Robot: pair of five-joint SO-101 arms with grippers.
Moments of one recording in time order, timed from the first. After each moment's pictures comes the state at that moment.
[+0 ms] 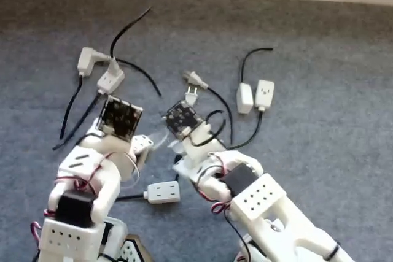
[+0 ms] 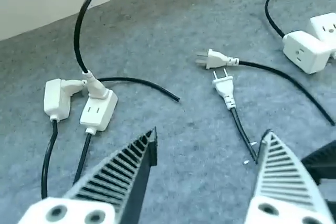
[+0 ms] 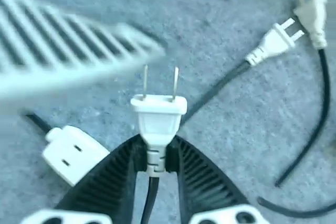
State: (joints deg) left arm 7.3 -83.3 67.5 55.6 -10.1; right arm -44.1 -45.5 60.8 43.1 8.2
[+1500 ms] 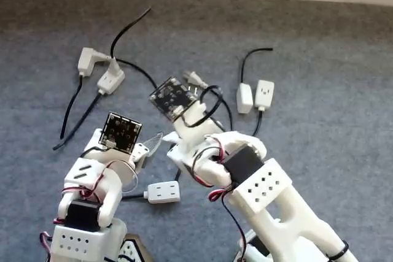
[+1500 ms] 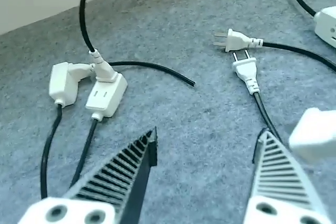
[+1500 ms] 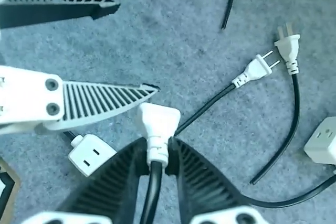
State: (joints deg) left arm 5.7 -91.2 83.9 48.9 -12.4; right arm -43.7 -41.4 36.8 63.5 9.2
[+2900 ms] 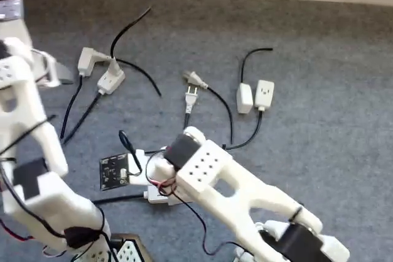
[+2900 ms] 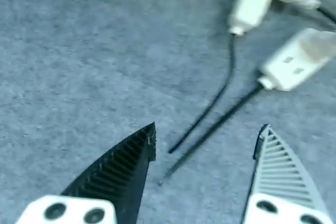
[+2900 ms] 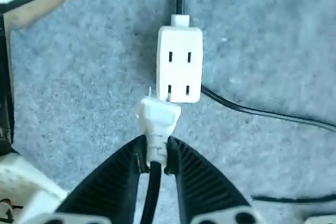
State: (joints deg) left arm -33.7 13.6 -18.5 83.4 -7.3; right arm -56.2 -15.7 25.1 83.4 49.8
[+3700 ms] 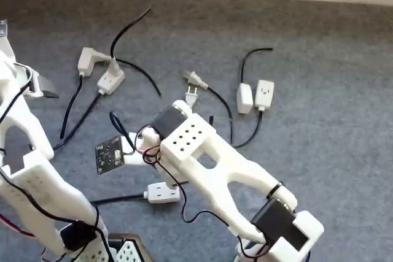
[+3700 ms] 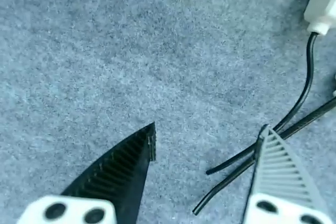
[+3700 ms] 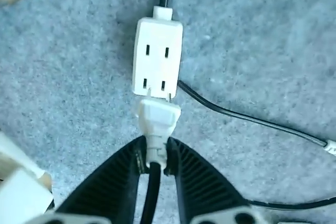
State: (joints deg) left arm -38.9 27.0 -23.8 80.4 -11.6; right arm -52.0 -2.6 9.6 89.6 59.3
